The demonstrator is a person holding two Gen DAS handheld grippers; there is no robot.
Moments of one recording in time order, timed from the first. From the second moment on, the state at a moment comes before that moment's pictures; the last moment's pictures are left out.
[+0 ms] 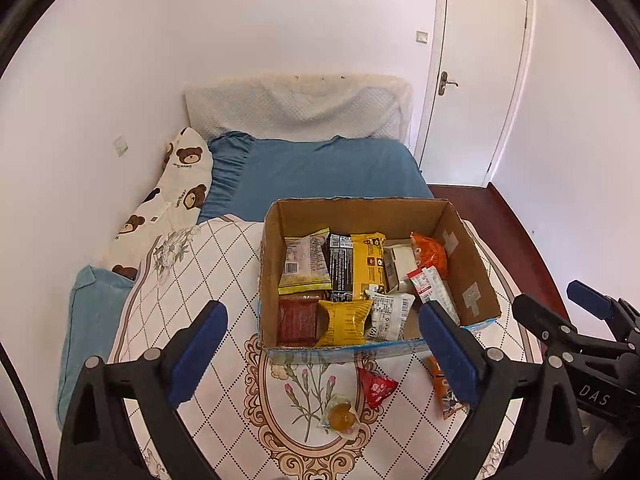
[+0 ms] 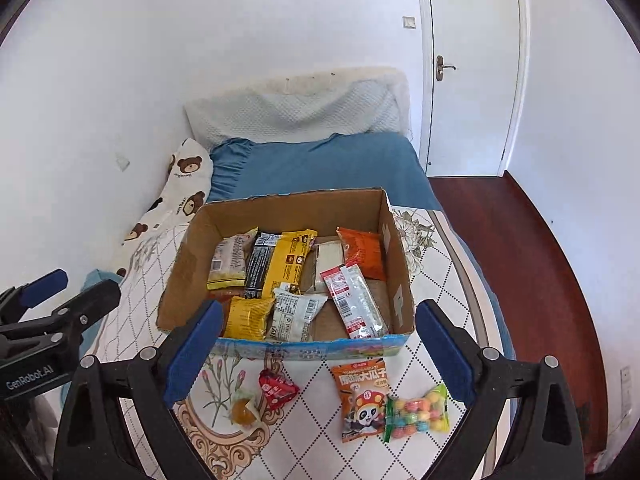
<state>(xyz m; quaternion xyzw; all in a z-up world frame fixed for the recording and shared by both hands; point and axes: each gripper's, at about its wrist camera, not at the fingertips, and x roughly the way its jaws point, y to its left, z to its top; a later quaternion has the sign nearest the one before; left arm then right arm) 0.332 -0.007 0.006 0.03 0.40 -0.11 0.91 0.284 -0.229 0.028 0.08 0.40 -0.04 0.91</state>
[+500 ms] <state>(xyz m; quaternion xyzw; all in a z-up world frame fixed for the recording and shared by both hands) 0.308 0.002 -0.079 0.01 0.41 -0.06 0.91 0.268 -0.288 -0.110 0.14 0.55 -0.03 0.82</state>
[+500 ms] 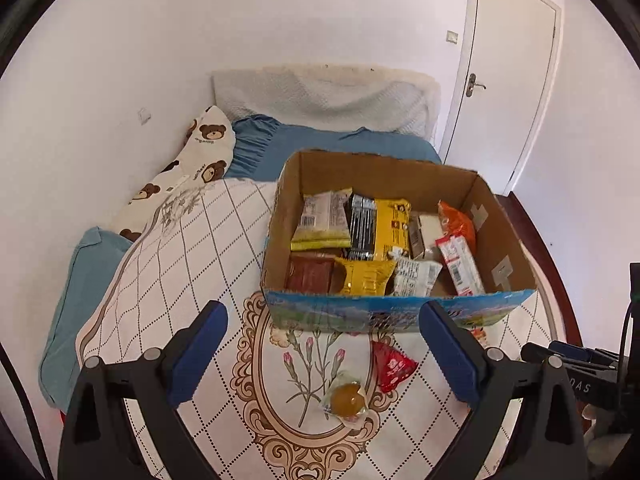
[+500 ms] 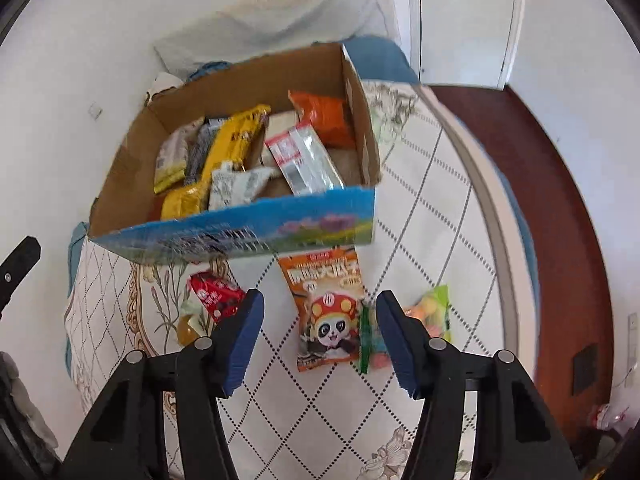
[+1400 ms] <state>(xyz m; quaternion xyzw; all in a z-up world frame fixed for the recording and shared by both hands) 0.322 -0.154 -0.167 0.06 0.57 -0.16 0.80 0.241 -0.366 -0.200 0.13 0.62 -0.11 0.76</state>
